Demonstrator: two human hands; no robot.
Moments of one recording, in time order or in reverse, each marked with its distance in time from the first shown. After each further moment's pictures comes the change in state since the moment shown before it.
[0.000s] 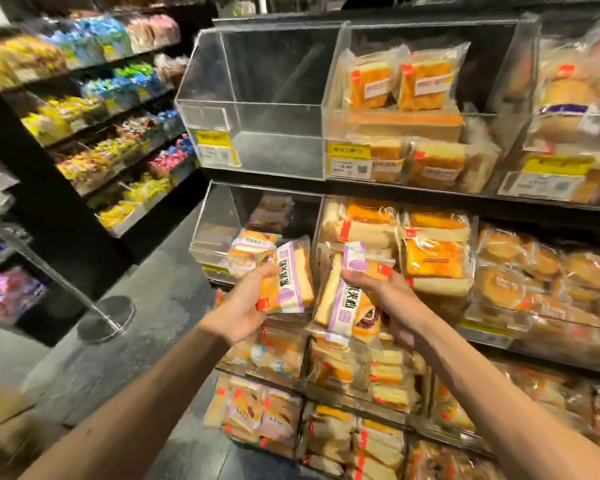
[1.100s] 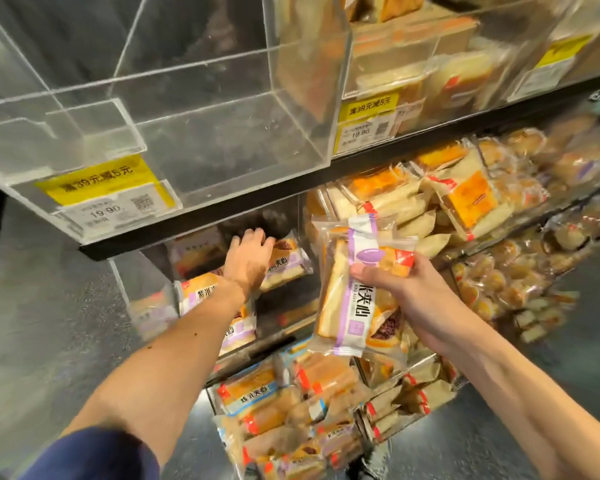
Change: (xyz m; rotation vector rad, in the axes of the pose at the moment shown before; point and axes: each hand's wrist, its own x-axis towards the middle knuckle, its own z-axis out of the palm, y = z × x) left_hand 0.359 0.042 -0.049 2.095 -0.441 1.139; right_hand 0.111 0.009 0.150 0.107 0.694 -0.075
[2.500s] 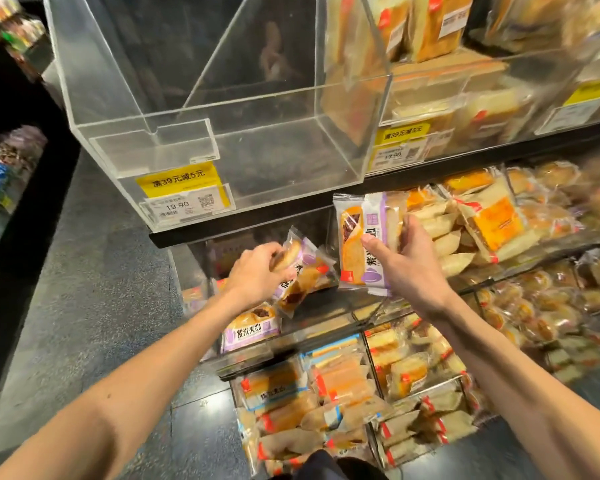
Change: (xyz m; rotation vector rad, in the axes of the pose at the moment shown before) left_hand -0.080 -0.016 -0.106 -0.788 -0.053 -0.322; right_hand 0.044 -0.008 0.022 -0.253 0.113 -0.269
